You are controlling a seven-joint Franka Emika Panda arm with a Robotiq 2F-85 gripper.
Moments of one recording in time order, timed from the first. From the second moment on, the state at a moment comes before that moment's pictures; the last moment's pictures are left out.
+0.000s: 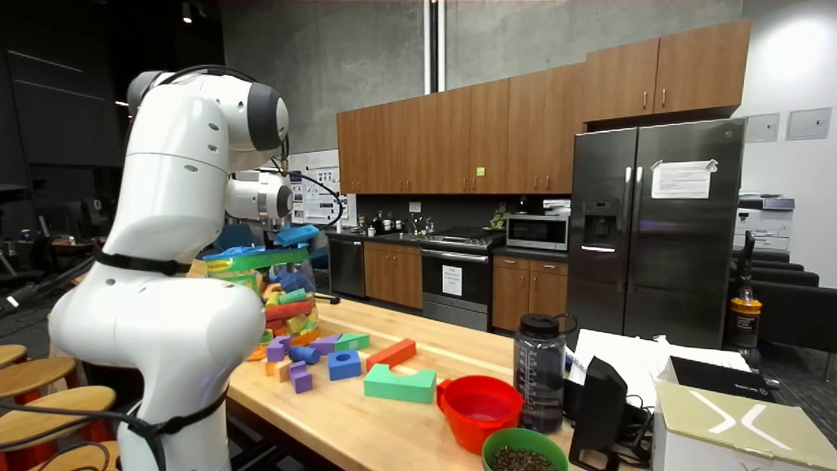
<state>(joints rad) 0.33 0.27 0.39 -1.90 -0.03 2.36 -0.91</state>
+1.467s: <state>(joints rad) 0.31 0.23 0.36 -1.93 -0.19 2.17 -0.94</state>
